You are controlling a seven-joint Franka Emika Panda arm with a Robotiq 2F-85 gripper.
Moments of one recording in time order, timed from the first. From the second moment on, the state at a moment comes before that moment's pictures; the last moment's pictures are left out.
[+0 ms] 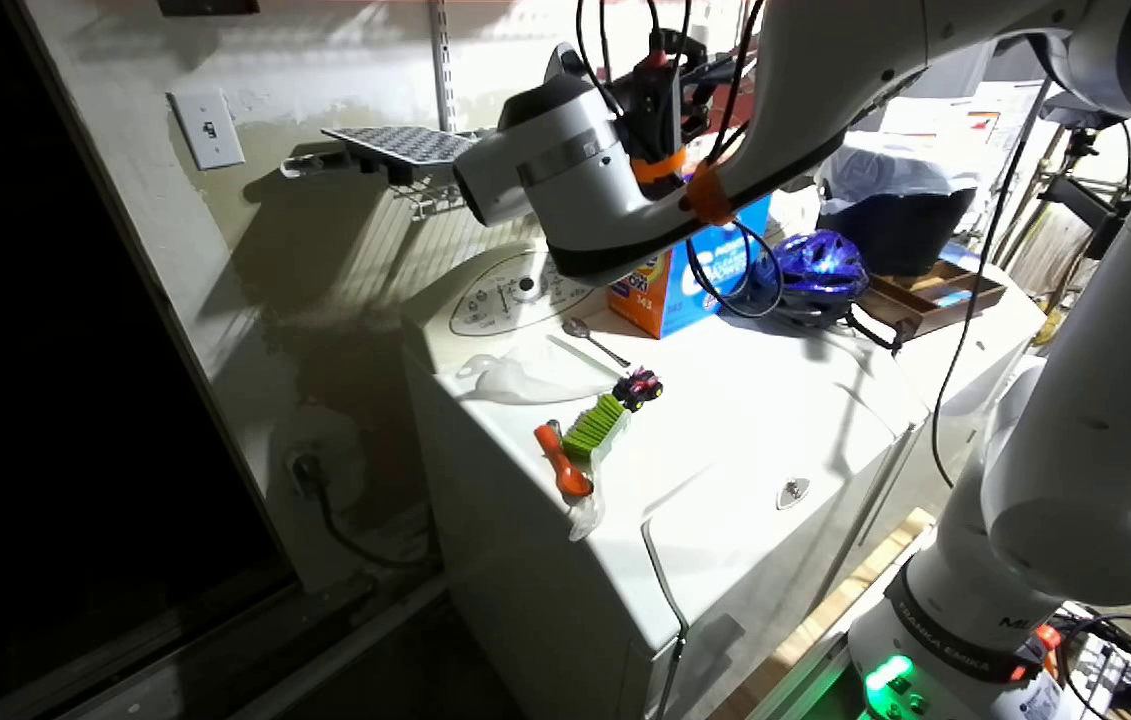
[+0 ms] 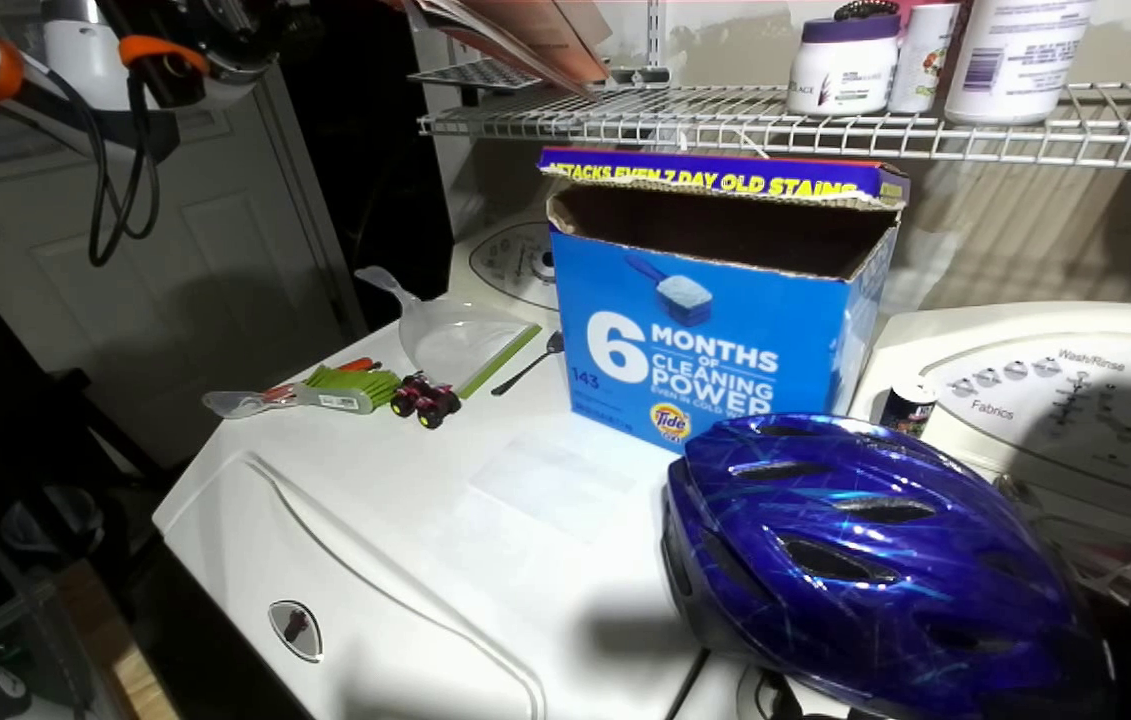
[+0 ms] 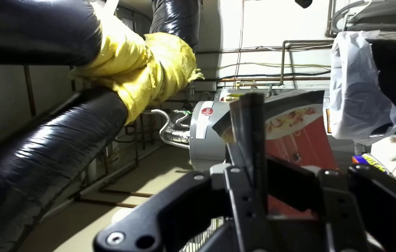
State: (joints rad) arm 0.27 0.01 0.25 -2.04 -1.60 0.90 0.48
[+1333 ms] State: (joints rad) arm 0.17 0.07 0.16 -2.03 -1.70 1.15 0.63
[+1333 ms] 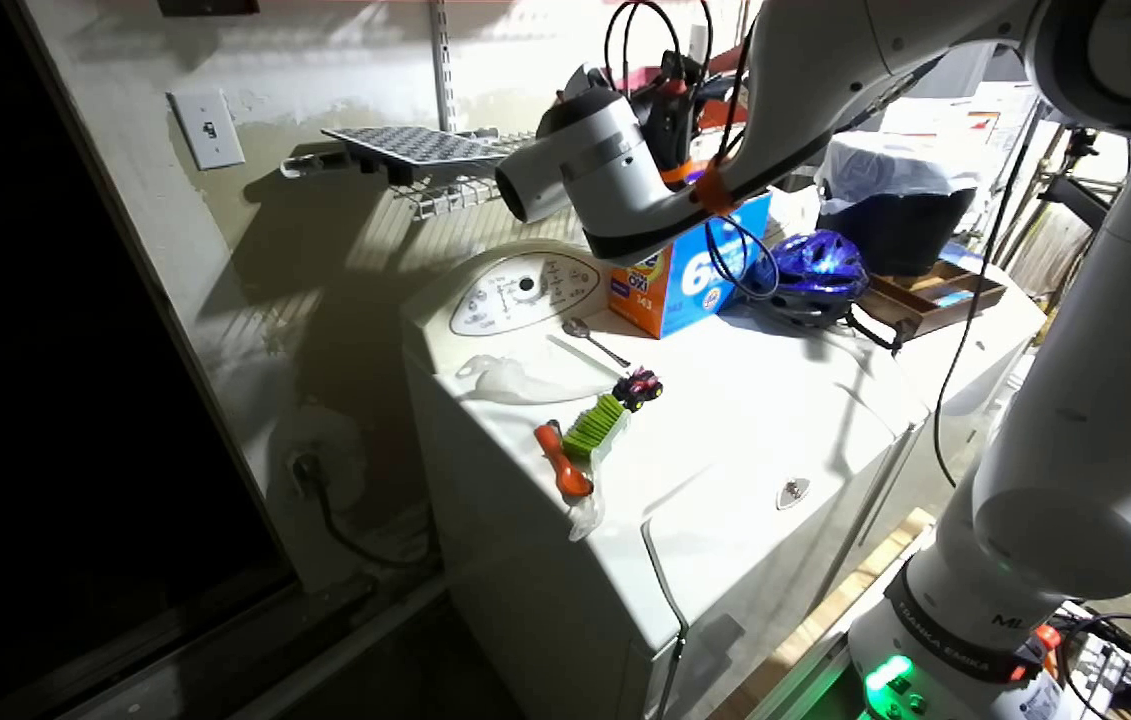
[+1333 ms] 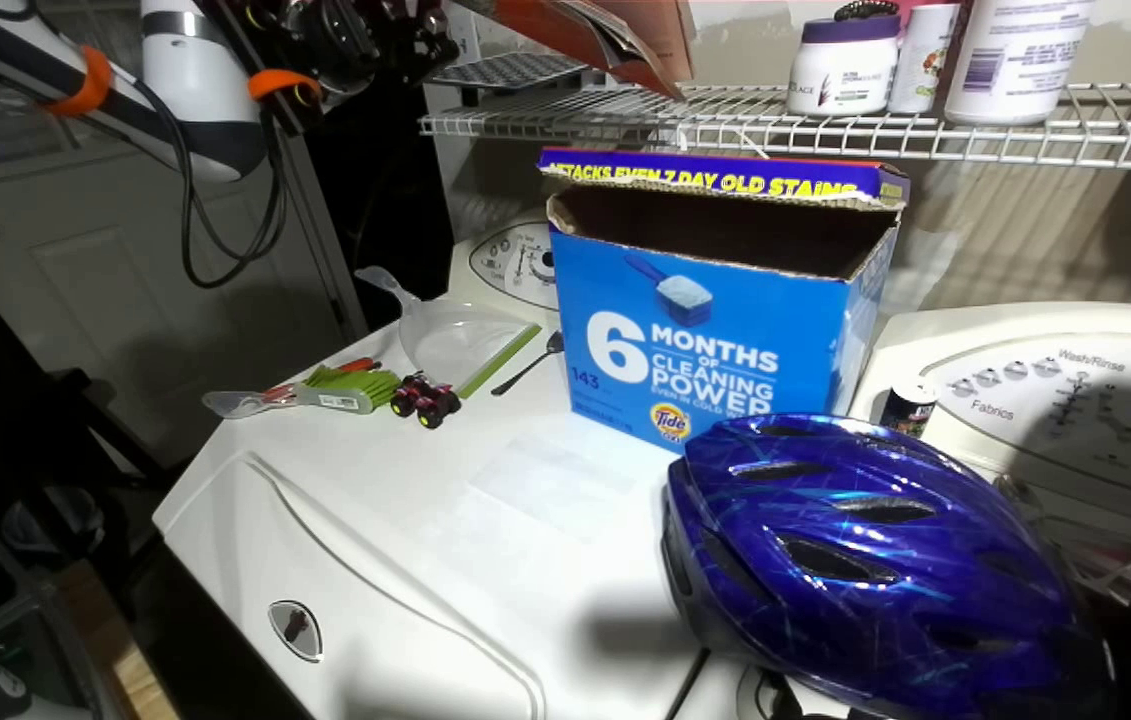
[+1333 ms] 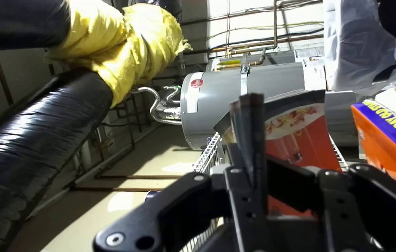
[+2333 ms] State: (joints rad) arm 0.16 0.24 0.14 -1.84 -1.72 1.20 0.66
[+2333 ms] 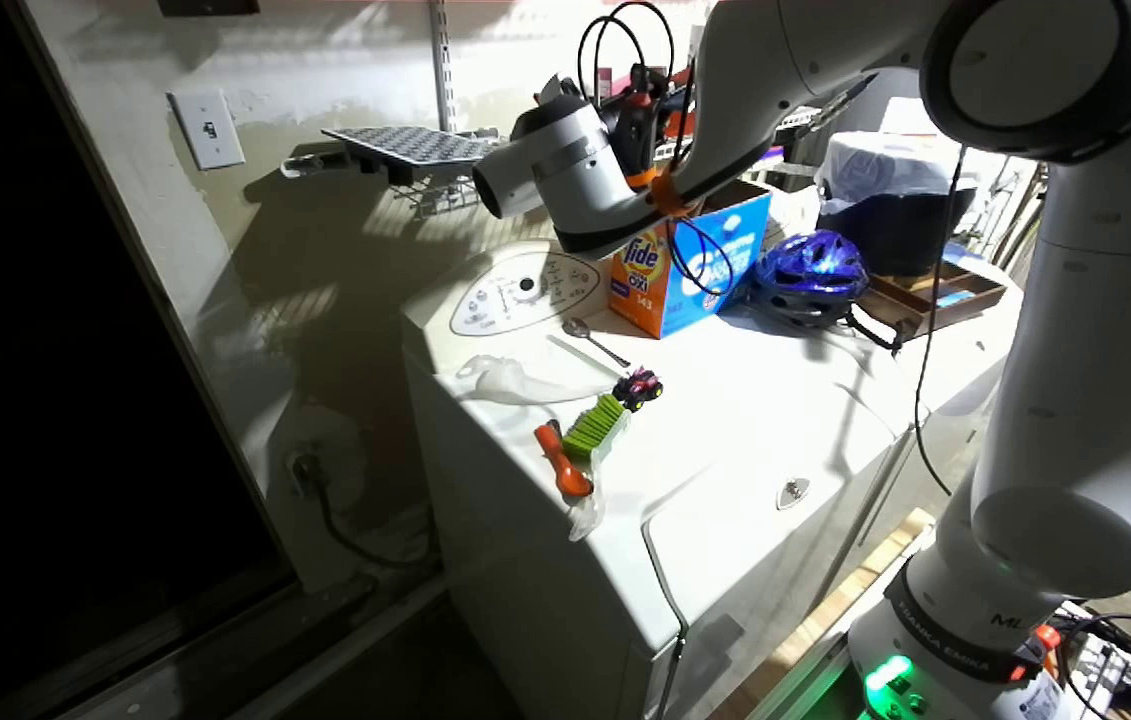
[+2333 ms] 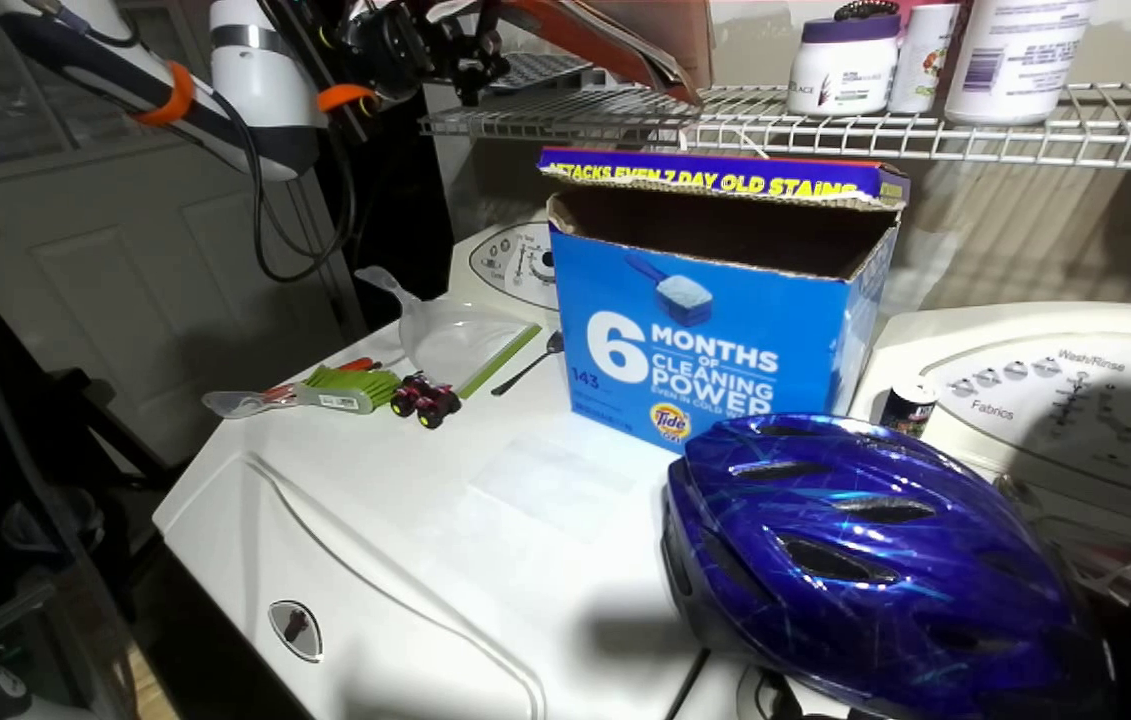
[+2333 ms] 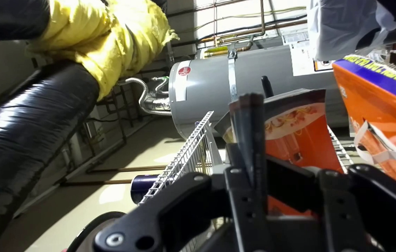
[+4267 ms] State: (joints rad) arm 0.13 0.34 0.13 -1.65 -1.53 1.47 0.61
